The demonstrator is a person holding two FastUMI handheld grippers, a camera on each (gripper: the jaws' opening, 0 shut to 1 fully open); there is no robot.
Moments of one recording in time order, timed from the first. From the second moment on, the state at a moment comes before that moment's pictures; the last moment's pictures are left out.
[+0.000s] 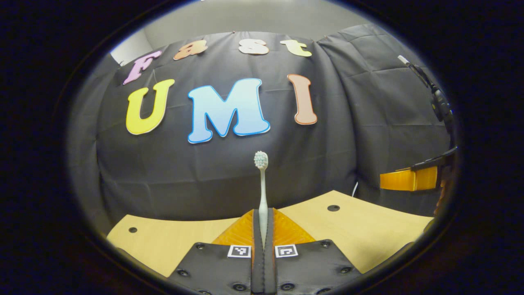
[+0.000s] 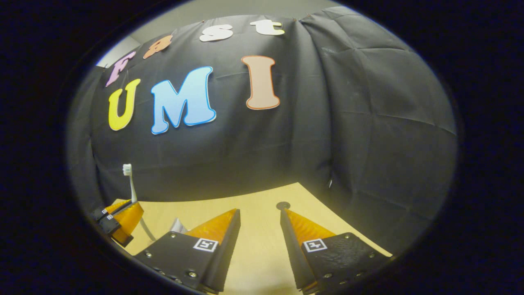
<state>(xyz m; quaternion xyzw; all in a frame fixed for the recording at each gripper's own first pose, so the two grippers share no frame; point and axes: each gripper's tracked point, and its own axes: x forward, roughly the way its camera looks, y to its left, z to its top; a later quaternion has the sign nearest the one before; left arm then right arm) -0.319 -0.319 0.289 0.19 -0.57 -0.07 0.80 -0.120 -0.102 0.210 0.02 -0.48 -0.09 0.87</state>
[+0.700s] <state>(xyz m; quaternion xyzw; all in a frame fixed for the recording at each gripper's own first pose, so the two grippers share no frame) -0.245 -0.342 0.315 0.14 -0.59 -0.07 0.79 -0.100 -0.136 0.158 0.00 -0.43 -0.12 0.89</state>
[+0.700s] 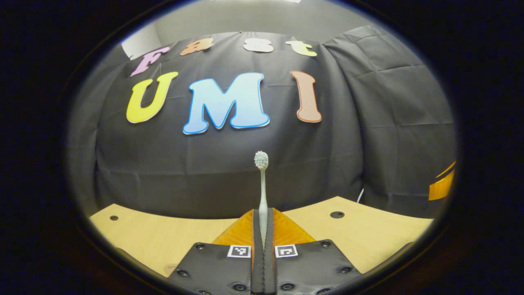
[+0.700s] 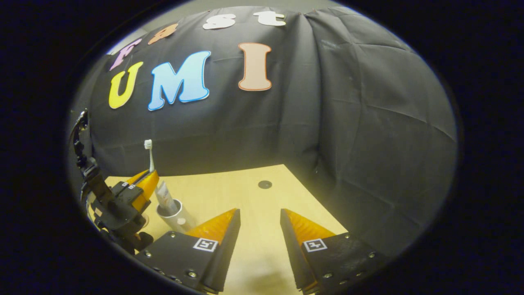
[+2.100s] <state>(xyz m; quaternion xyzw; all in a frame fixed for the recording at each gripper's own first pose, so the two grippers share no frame) -0.244 -0.303 0.247 0.12 -0.53 -0.06 0.84 -0.061 -0.078 0.162 -0.13 -0.35 -0.02 0.93</state>
